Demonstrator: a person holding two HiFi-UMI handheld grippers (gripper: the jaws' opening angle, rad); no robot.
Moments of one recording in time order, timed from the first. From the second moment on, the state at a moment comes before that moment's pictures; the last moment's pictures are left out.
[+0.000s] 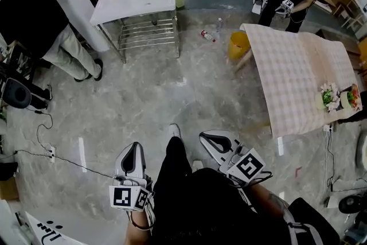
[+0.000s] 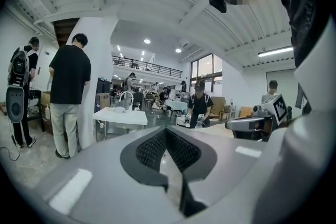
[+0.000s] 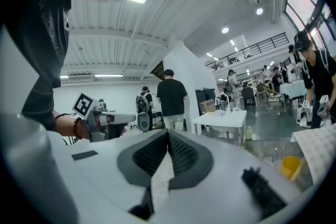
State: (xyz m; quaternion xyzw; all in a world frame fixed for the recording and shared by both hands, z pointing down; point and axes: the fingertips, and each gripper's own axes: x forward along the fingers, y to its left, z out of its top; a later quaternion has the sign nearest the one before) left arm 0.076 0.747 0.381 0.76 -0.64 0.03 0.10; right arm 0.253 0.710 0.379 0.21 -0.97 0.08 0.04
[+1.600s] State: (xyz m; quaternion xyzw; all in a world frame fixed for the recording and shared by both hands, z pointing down) left arm -0.071 0.443 0.394 0.80 -0.59 0.02 0.10; right arm 0.095 0.425 0.389 0.26 -0.96 0.09 0.06
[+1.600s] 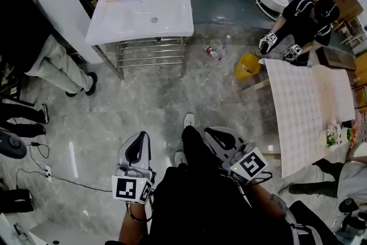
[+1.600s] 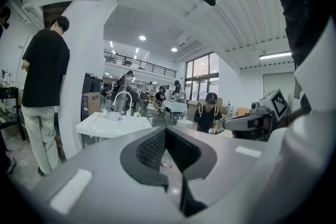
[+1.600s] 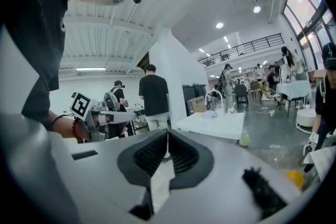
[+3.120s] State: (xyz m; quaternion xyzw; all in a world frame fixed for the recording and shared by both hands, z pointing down) left arm -0.088 0.159 0.392 0.76 -0.64 0.04 0.12; right arm 0.080 0.119 0.422 0.19 -0.97 0.13 0.07
